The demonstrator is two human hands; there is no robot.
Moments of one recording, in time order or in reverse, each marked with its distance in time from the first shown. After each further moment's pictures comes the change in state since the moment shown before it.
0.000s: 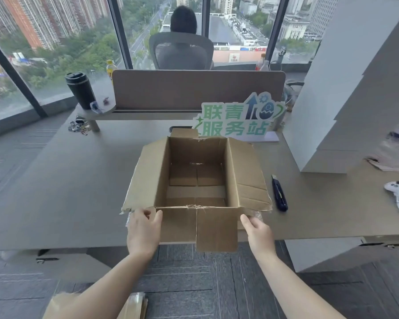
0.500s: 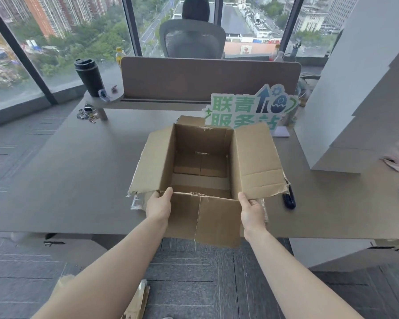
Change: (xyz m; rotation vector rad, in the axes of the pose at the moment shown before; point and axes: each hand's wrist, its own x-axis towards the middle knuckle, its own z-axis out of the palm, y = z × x) left_hand 0.026 0.028 0.027 -0.452 -0.119 -0.324; right_hand 0.041 -0.020 0.041 0.345 0.024 0.080
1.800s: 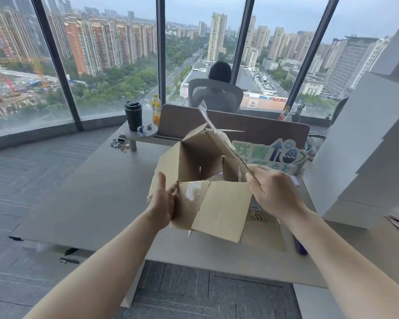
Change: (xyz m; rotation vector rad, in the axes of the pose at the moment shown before) left_hand -0.012 0.090 -0.095 -0.507 -0.553 0.008; right_hand -0.106 -0.197 0.015 -0.905 -0.113 -1.446
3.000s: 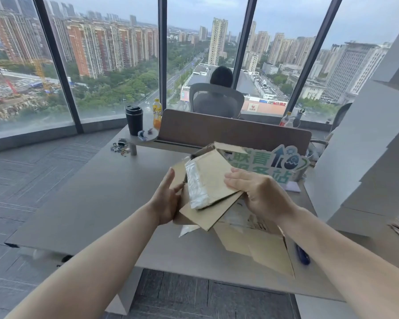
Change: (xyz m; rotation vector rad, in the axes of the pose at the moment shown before) left_hand 0.015 0.026 -0.003 0.054 -0.112 -0.101; right_hand 0.022 0.005 0.020 0.105 -0.154 -0.262
